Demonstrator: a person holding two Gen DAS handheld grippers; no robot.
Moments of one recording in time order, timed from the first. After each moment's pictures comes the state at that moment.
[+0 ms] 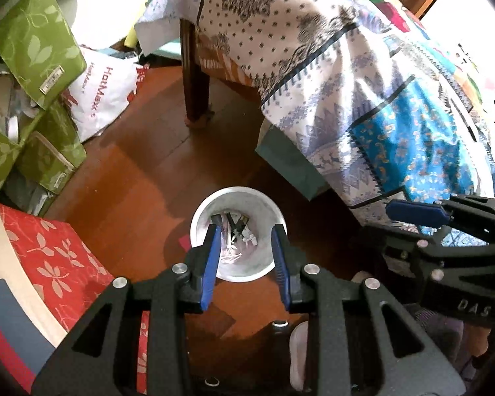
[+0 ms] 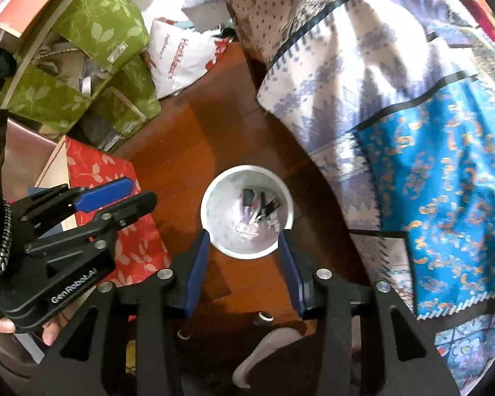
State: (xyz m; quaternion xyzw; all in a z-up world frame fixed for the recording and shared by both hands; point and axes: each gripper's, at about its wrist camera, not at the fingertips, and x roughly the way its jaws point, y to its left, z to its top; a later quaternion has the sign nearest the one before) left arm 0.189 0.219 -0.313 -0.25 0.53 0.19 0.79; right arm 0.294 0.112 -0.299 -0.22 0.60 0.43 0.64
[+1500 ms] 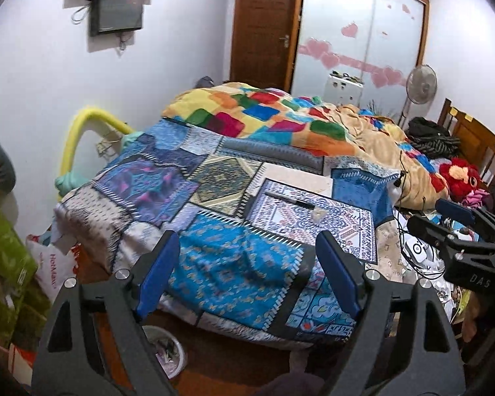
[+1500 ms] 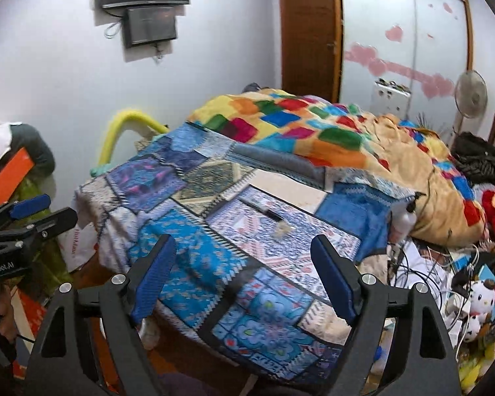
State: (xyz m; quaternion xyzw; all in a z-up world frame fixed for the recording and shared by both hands) left arm 0.300 -0.033 -0.070 -0.07 0.33 0.05 0.94; right arm 0.356 -0.204 -0.088 -0.06 0.33 0.22 0.92
